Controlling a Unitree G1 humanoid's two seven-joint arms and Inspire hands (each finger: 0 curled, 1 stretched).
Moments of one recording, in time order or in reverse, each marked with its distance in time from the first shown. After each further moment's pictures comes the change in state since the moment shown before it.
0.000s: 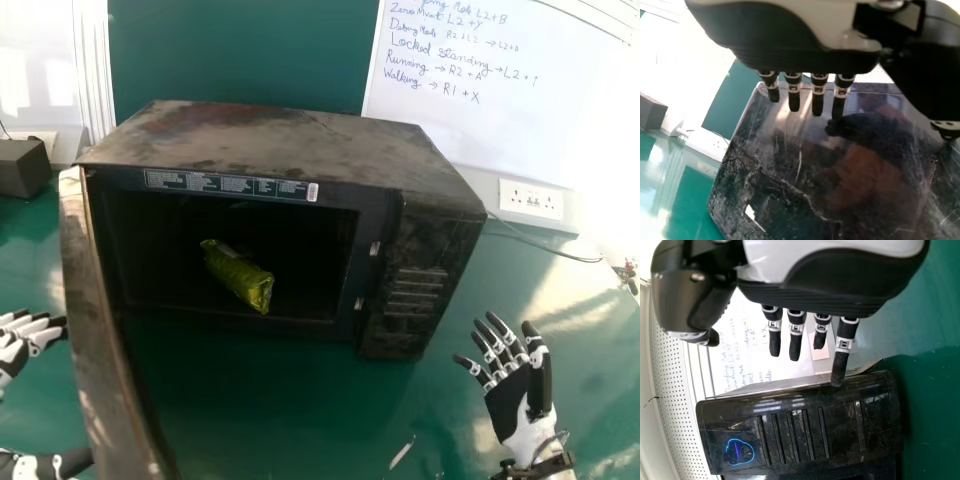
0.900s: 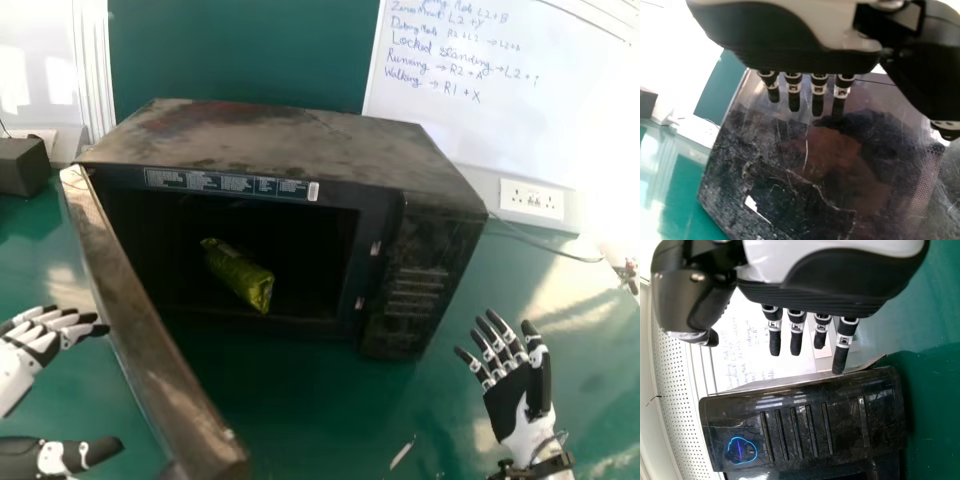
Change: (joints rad) left arm -0.124 0.100 -0.057 -0.035 0.053 0.144 -0.081; right arm 0.003 0.014 0.002 -0.021 -0.002 0.000 -0.009
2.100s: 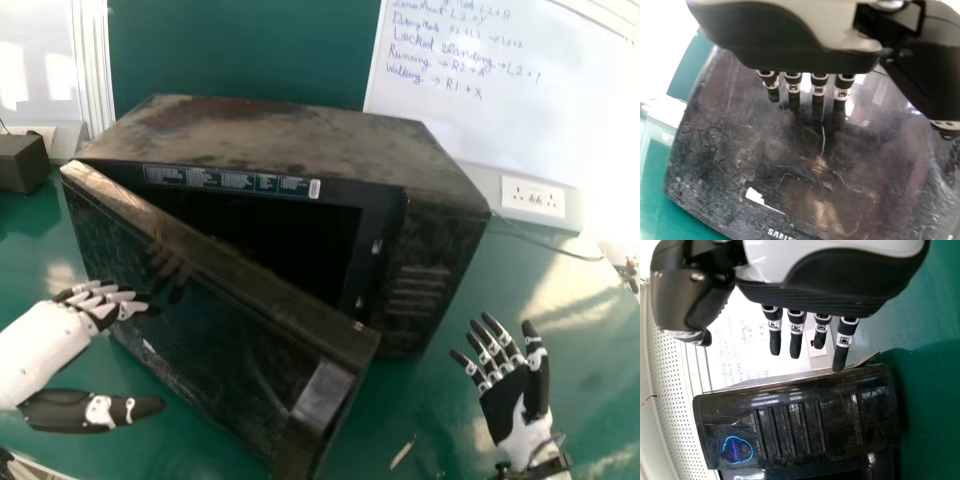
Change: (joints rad) left arm -0.359 0.217 -0.282 0.132 0.148 0.165 -0.051; right arm 0.008 0.006 0.003 -0.010 0.003 0.014 0.007
